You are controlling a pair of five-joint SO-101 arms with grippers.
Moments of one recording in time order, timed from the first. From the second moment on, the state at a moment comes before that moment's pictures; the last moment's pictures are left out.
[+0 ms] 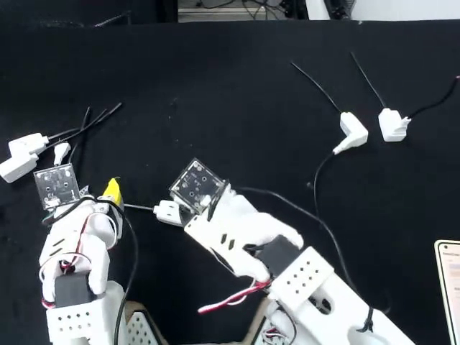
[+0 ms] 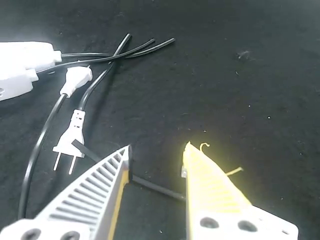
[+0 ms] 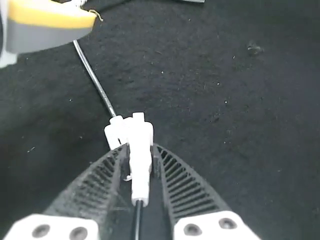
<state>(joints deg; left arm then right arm) -15.6 -104.0 88.3 53.7 3.5 -41.9 -56.3 68.7 40.0 11.7</state>
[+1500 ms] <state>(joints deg) -13.2 -21.0 60.5 34.1 6.8 -46.3 -31.6 58.9 46.9 2.3</state>
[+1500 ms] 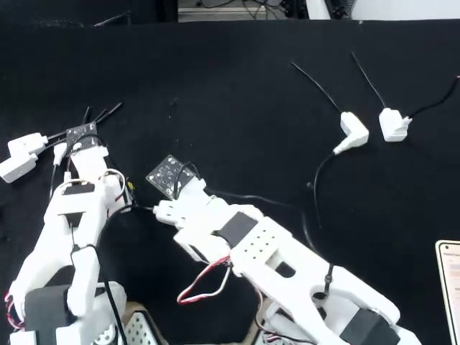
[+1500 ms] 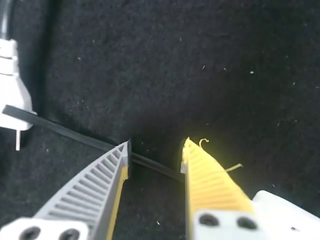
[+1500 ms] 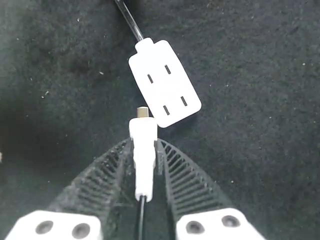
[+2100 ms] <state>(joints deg) -13.0 -21.0 60.4 35.9 6.6 -41.2 -15.7 49.7 46.9 2.3</state>
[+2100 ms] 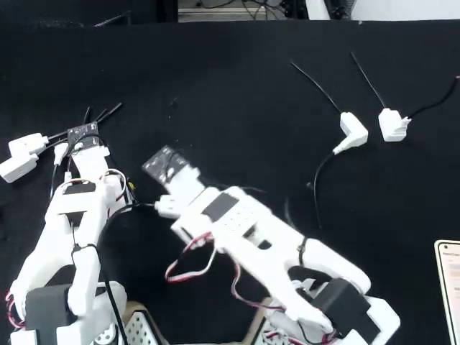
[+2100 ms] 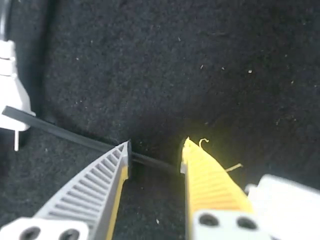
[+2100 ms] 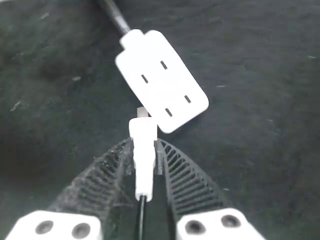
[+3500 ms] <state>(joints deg) -11.4 -59.5 79.4 45.8 -1.5 -34.5 0.6 12.2 81.0 5.8</state>
